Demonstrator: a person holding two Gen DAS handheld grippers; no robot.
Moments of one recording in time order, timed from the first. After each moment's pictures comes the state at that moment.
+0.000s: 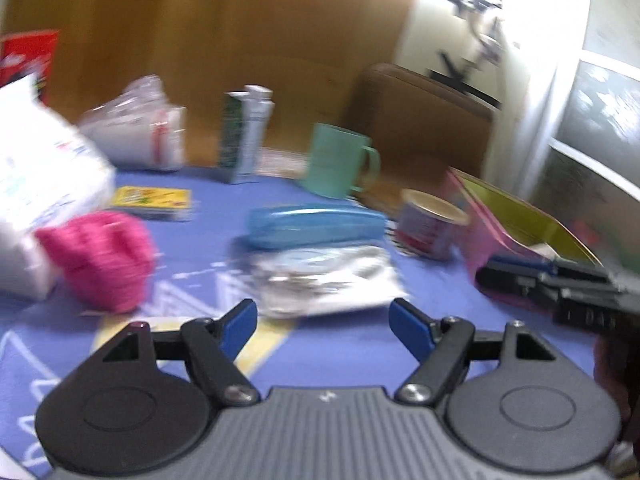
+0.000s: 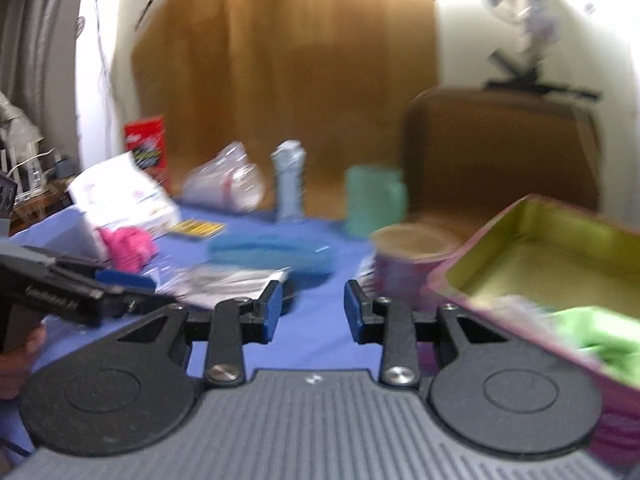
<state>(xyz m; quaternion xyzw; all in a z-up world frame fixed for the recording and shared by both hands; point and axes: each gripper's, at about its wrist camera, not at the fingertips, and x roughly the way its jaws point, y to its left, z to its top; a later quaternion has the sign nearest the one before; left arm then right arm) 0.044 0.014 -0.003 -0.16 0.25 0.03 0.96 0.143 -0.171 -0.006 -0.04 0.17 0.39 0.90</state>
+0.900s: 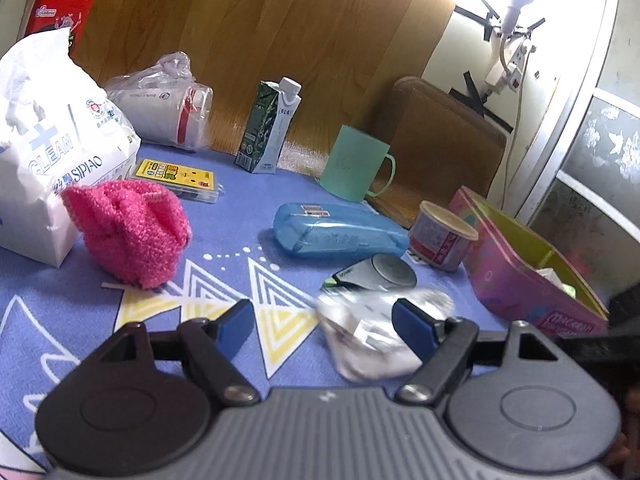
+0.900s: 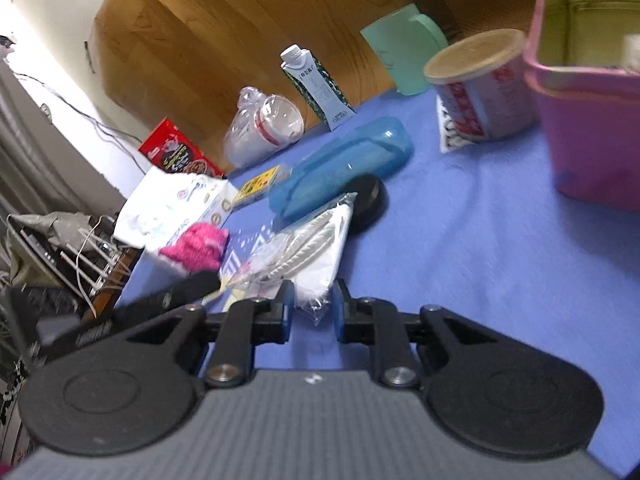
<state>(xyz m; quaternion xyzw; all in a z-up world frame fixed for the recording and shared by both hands) 0.037 0.034 -0.014 -0.20 0.24 0.03 0.95 0.156 -0.180 -0.043 0.18 0.37 0.44 0.80</state>
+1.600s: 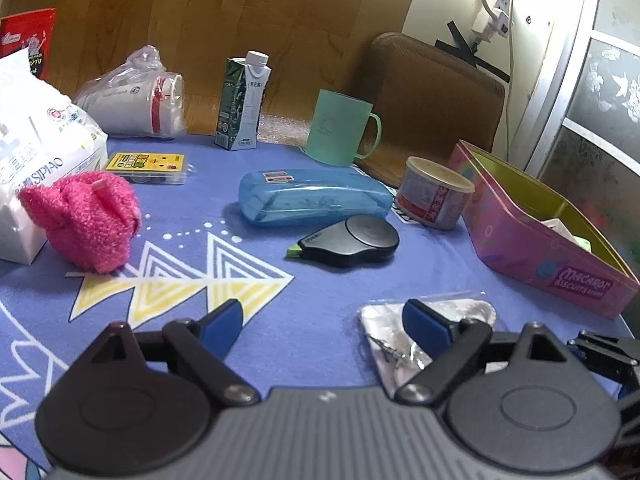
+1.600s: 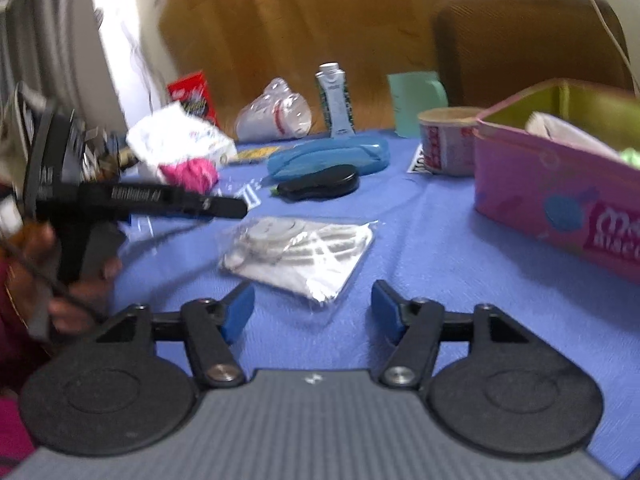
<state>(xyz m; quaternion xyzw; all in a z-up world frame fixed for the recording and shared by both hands) 0.053 -0.012 -0.015 -0.15 0.29 0.04 0.94 0.094 -0.202 -0.054 -0.03 0.24 0.43 0.87</state>
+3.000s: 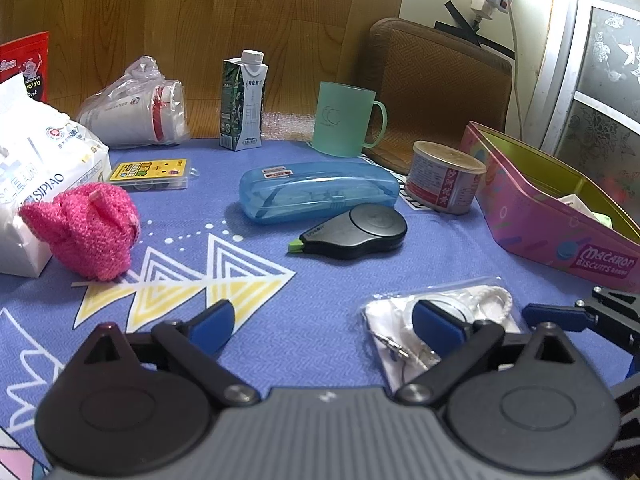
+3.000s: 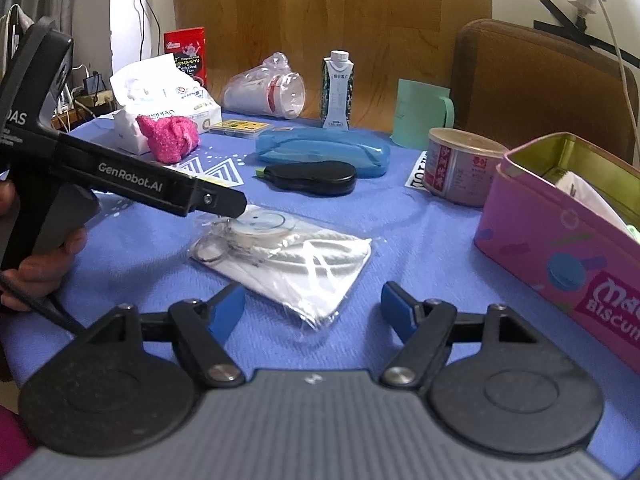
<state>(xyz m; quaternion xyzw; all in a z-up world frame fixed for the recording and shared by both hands) 0.061 -0.026 -0.016 -0.11 0.31 0.07 0.94 0.100 -0.168 -0.056 -0.11 0.22 0.40 0.88</state>
